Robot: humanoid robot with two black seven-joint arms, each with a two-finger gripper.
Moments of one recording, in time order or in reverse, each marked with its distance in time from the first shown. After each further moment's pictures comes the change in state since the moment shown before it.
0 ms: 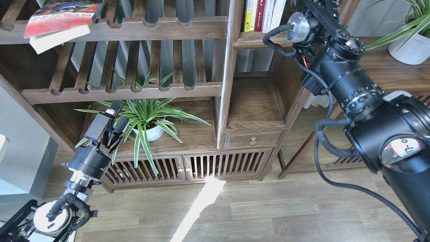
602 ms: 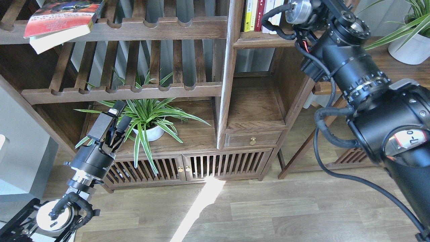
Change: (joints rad) left arm -0.013 -0.010 0.002 0.001 0.008 0.000 0.002; right arm 0.058 0.000 0.012 0.076 0.008 -0.069 -0.038
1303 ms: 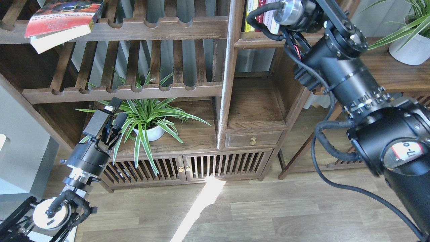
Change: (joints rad) left arm -0.010 0.010 -0.017 -0.004 -0.010 0.000 -0.004; right arm -0.162 -0.075 -0.002 0.389 0.038 -0.113 -0.021
